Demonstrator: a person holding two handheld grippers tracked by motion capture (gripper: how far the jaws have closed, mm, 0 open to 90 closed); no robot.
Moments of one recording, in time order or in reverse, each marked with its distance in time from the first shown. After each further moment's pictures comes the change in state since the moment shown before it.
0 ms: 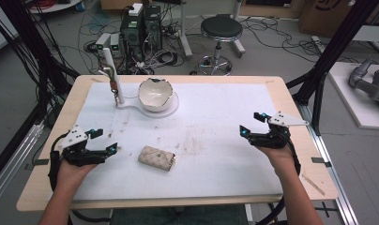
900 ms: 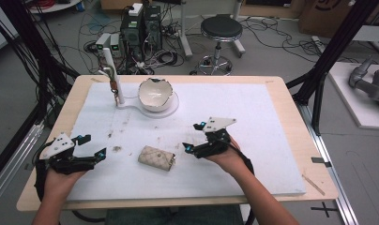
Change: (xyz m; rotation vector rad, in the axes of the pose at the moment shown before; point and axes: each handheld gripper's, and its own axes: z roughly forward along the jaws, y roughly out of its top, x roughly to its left) left arm 0.003 -0.013 -0.032 -0.005 0.061 -0.025; right arm 0.119 0.023 0.106 0.155 0.324 -0.173
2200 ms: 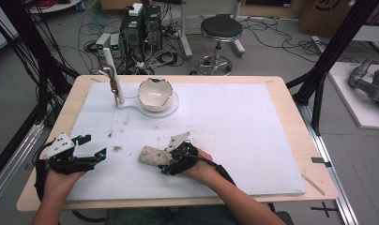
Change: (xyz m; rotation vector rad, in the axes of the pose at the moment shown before) left arm -0.001 0.001 0.001 -0.001 -0.005 0.005; right arm 0.052 -0.004 0.082 0.261 0.171 -0.125
